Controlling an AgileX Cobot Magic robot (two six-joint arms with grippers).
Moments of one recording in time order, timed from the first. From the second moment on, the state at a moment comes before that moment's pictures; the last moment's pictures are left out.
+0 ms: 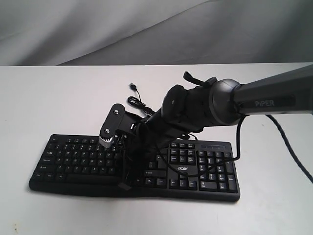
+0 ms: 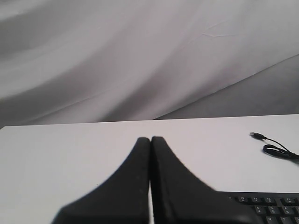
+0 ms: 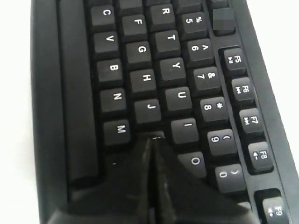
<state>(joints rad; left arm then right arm) 0.15 0.00 0.00 0.12 0.12 -0.07 0.72 2.10 -1.28 0.80 0.46 -1.29</state>
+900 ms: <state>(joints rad) 0.15 0.00 0.00 0.12 0.12 -0.07 0.71 2.09 -1.28 0.78 0.44 -1.28</state>
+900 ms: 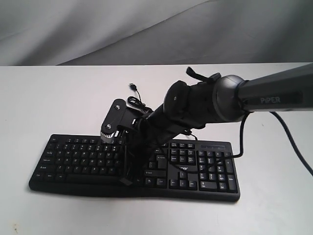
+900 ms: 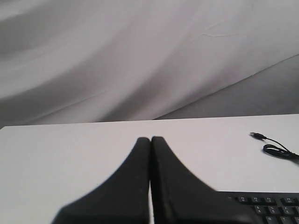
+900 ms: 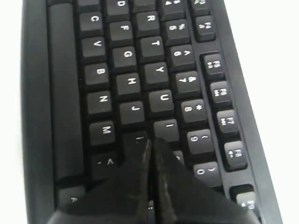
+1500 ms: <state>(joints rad) 0.15 0.00 0.00 0.12 0.12 -0.07 0.71 2.14 -1.36 0.83 0.45 -1.31</state>
